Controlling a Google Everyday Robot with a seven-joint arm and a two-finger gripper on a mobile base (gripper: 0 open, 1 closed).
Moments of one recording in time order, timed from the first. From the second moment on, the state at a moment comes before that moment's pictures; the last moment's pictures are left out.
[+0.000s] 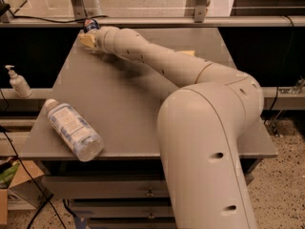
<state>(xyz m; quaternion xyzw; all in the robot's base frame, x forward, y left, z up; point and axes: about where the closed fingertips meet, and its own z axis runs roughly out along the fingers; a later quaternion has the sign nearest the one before) 0.891 0.212 0.855 -0.26 0.71 0.24 0.60</state>
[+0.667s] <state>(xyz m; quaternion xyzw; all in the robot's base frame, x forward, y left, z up) 0.895 0.201 0.852 -0.27 0.73 0.23 0.59</state>
